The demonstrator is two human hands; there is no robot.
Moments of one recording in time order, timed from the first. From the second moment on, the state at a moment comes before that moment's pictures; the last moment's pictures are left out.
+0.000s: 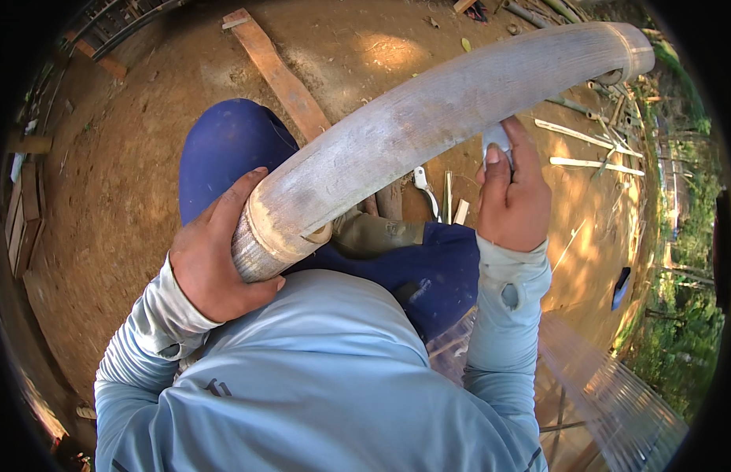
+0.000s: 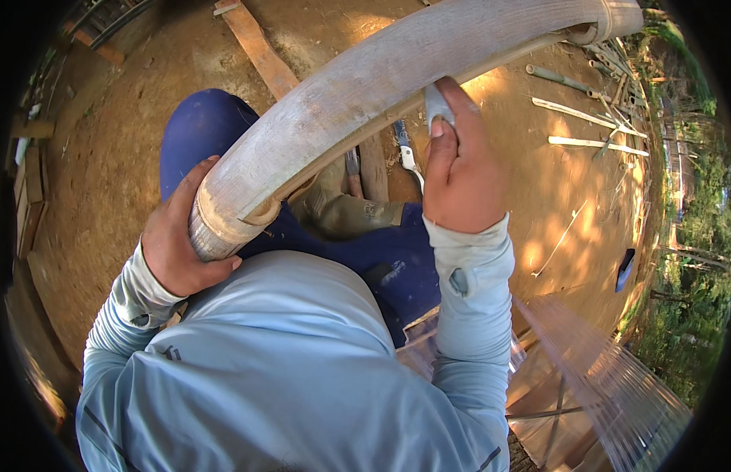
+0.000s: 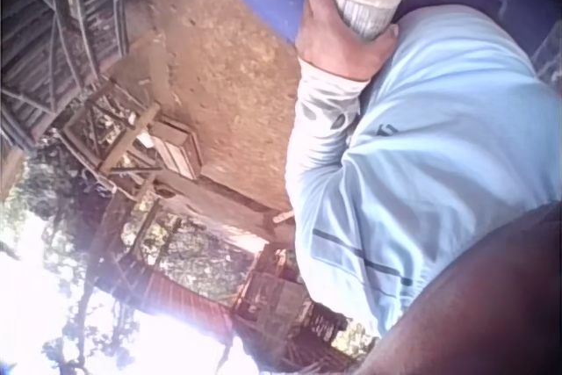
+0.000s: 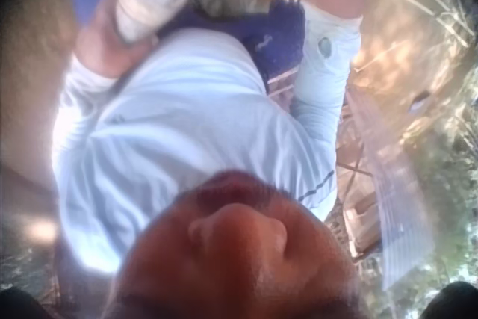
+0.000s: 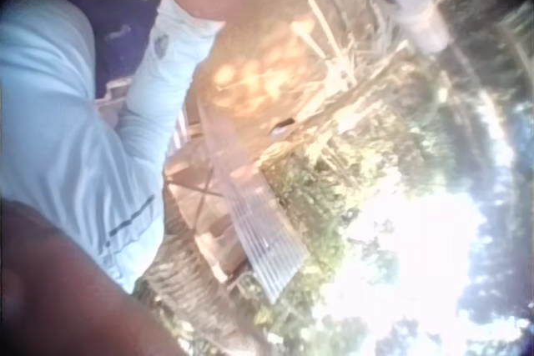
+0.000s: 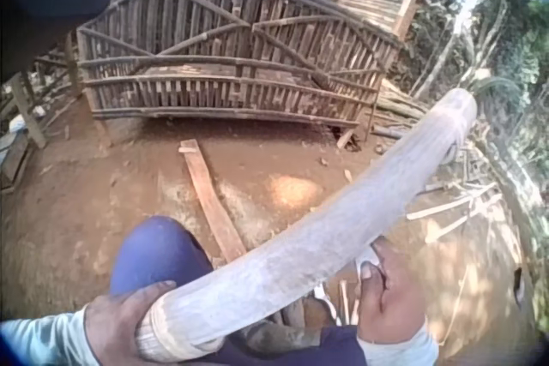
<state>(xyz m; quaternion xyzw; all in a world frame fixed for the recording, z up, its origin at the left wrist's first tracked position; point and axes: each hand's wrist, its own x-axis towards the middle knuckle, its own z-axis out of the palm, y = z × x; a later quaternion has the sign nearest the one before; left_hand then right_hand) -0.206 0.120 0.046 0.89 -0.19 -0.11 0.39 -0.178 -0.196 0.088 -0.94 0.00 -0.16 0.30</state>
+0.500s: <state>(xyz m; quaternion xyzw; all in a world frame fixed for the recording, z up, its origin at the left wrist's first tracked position) -0.208 0.116 0.045 0.90 -0.19 -0.11 0.38 -0.215 -0.163 0.040 -0.94 -0.18 -0.09 0.28</state>
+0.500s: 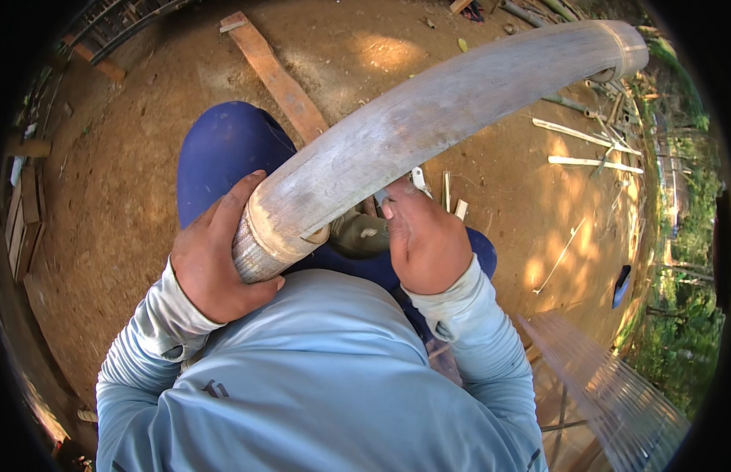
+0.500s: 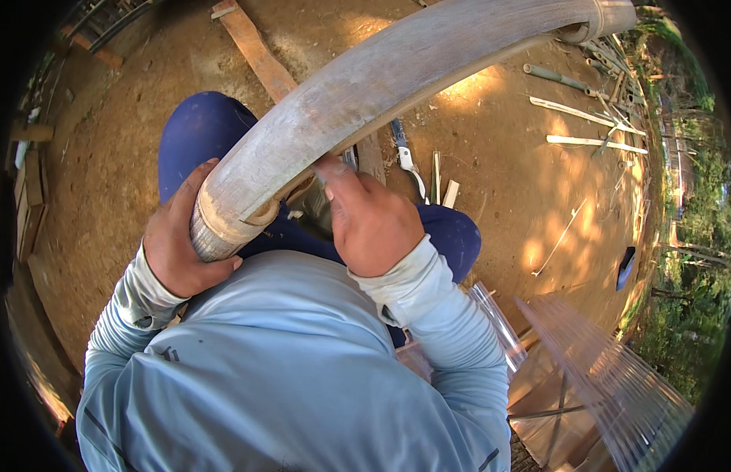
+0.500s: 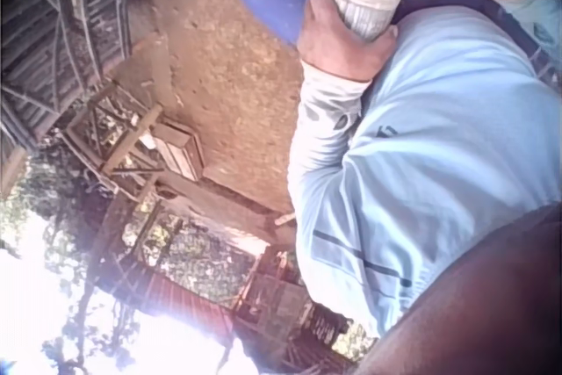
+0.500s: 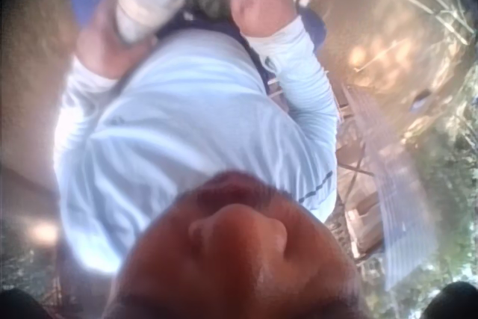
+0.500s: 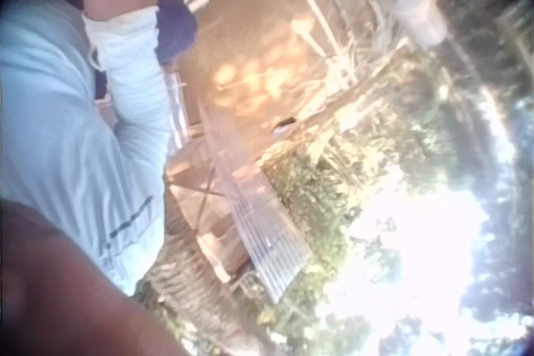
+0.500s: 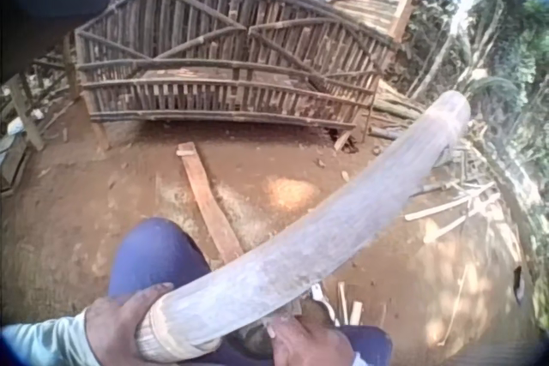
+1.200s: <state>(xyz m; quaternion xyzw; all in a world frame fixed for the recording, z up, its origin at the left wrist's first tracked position) -0.205 0.118 0.046 0.89 -0.19 -0.11 0.39 -0.198 -0.174 0.044 -0.93 -0.17 -0.23 0.23</state>
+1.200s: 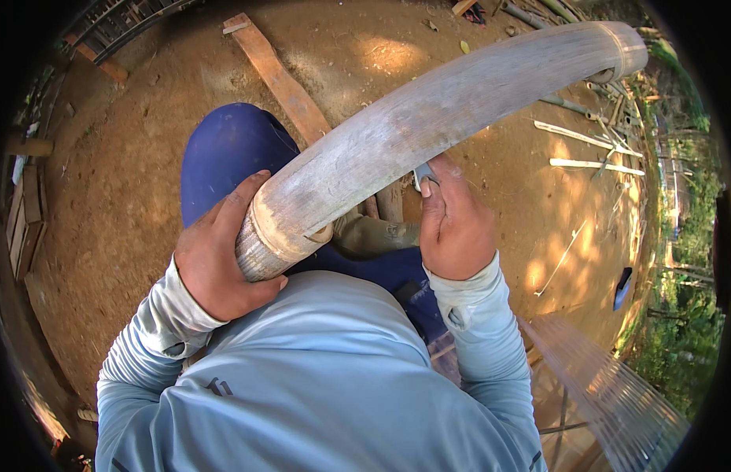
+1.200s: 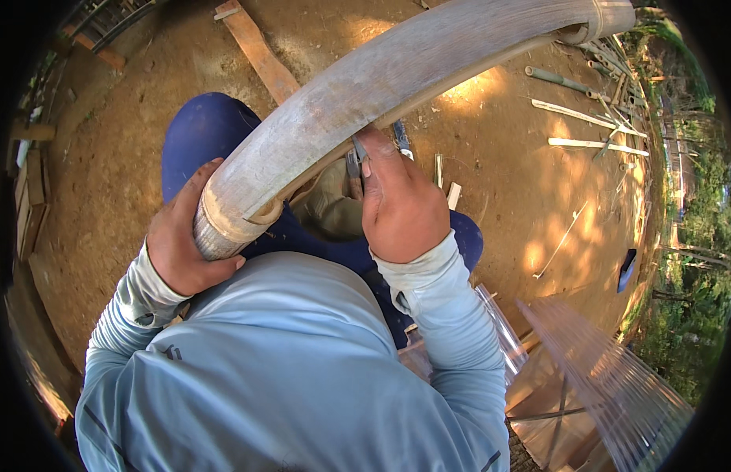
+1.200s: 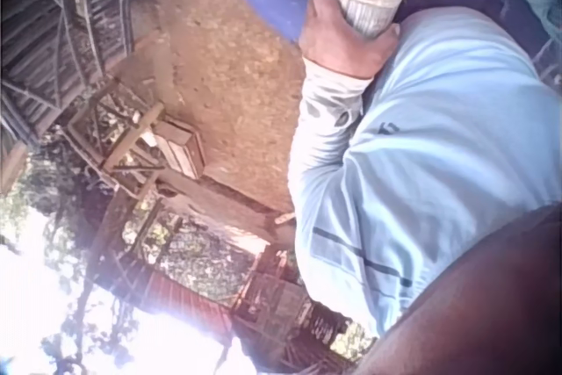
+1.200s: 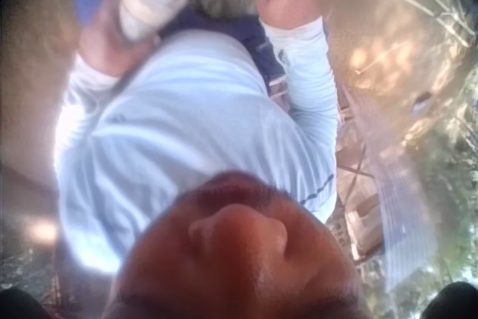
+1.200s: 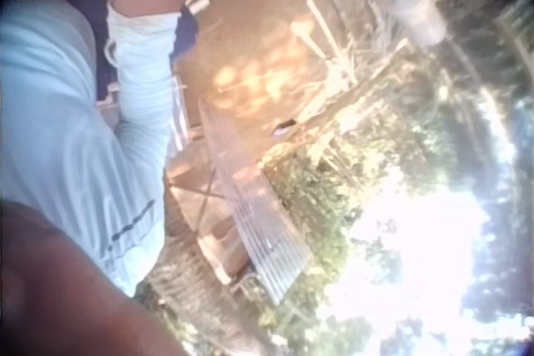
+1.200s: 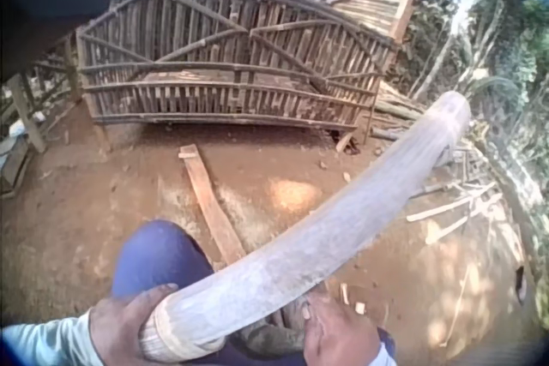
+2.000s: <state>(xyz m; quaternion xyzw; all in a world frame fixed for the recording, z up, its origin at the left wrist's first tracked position) -0.204 0.121 0.049 0.88 -0.20 -0.12 0.41 -0.191 -0.181 0.053 -0.91 -0.04 -0.21 0.36</state>
